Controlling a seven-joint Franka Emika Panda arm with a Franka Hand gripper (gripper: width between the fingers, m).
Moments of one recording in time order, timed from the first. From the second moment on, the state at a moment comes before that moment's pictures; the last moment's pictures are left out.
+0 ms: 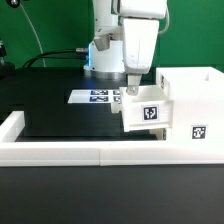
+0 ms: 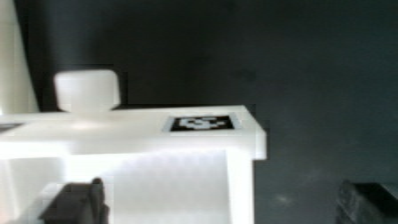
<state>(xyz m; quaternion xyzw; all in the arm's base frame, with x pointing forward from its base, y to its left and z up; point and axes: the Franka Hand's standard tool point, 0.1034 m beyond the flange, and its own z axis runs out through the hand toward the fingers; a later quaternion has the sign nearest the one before) 0.549 -0.003 0.092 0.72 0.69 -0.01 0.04</state>
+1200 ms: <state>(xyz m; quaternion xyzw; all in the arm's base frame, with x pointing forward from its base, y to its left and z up) 0.540 -0.075 0.061 0.71 0.70 0.06 -0.07</state>
